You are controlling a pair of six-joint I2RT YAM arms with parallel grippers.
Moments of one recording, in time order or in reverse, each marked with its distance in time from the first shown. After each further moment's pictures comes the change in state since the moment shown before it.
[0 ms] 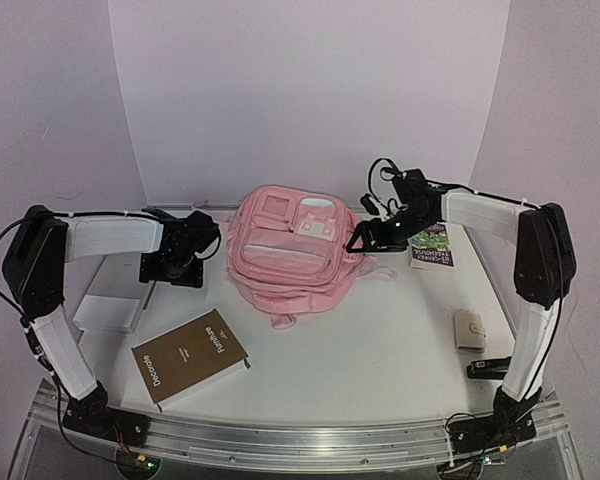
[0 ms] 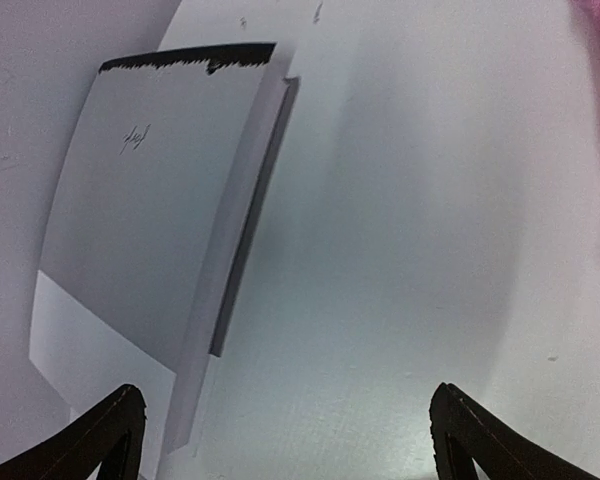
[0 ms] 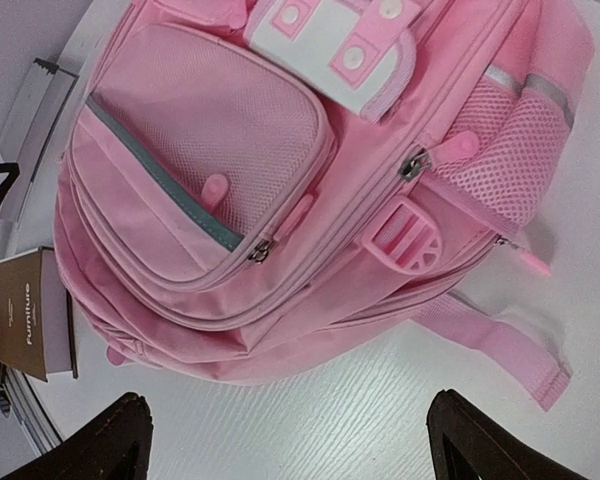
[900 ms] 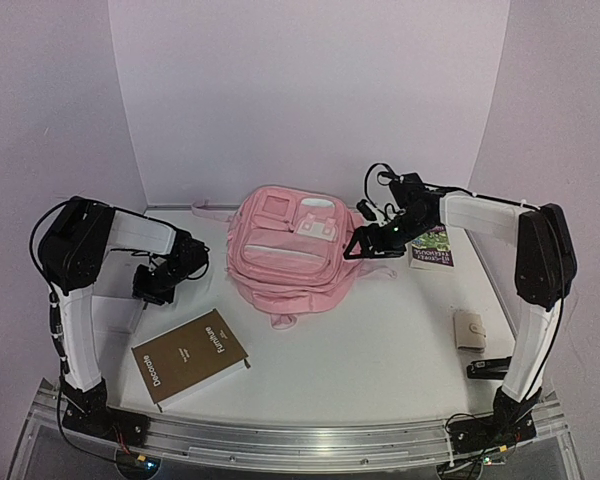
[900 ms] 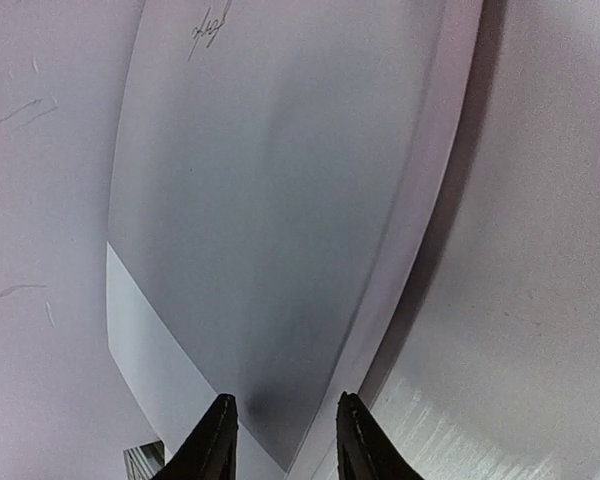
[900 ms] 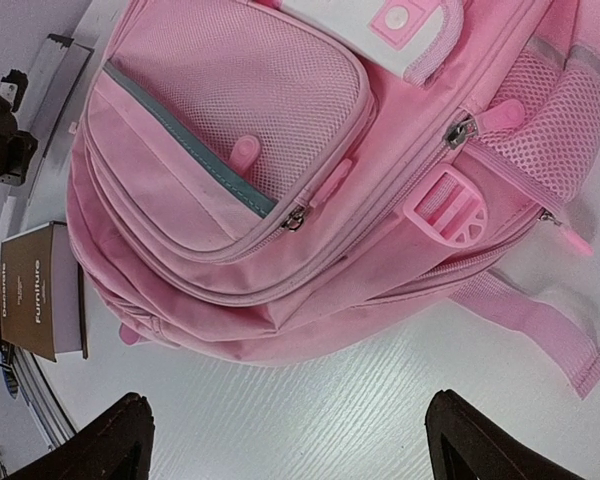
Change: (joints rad) left arm 0.158 0.287 0.044 -0.205 -0.167 -0.009; right arm 0.020 -0.012 -0.035 -0.011 -0.032 -0.002
